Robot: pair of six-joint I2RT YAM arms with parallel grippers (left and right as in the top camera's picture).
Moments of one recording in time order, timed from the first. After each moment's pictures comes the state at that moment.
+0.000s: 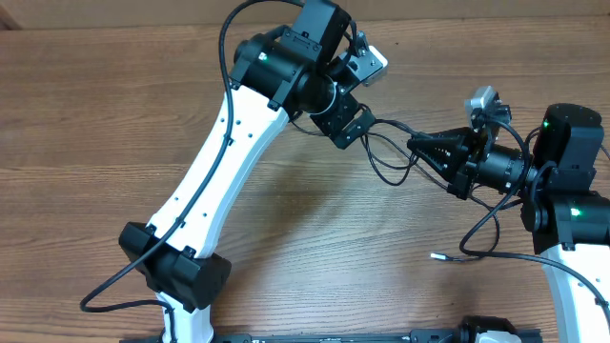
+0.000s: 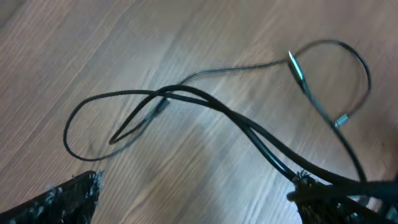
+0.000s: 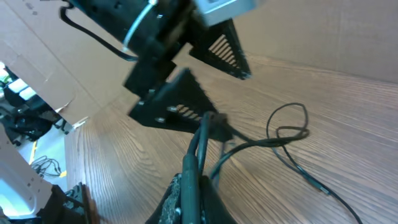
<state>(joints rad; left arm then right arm) -0.55 1.97 2.21 -1.30 0.24 0.29 -0.08 1.08 1.05 -0.56 -1.08 -0.17</state>
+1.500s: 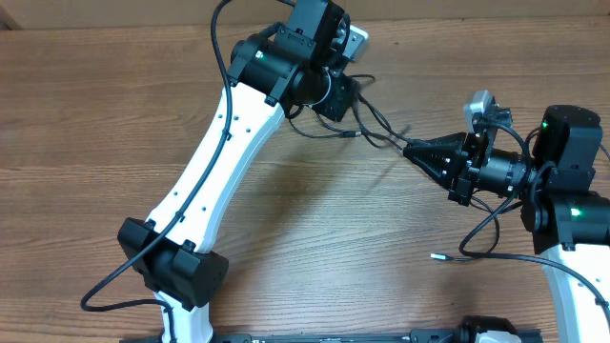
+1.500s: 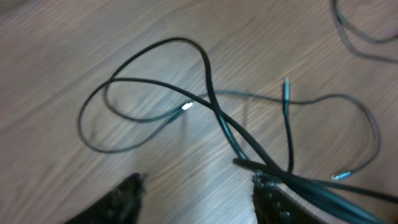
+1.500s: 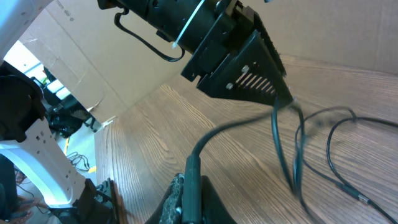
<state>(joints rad) -0.53 1.97 2.17 -1.20 0.20 0.04 -0.08 1.08 1.05 -0.59 -1.18 -0.16</state>
